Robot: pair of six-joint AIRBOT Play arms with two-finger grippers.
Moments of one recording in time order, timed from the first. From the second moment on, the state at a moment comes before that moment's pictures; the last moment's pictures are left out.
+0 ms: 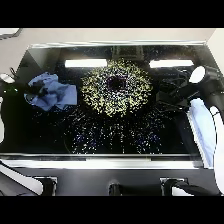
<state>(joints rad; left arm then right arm) 0.32 -1.86 1.80 1.07 -1.18 -1.73 -0.01 -1.39 1.45 -1.34 1.47 1.67</state>
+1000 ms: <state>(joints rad) -0.67 -1.43 1.89 1.00 -1.10 -1.50 -0.01 -0.95 1.45 -1.76 1.47 1.62</state>
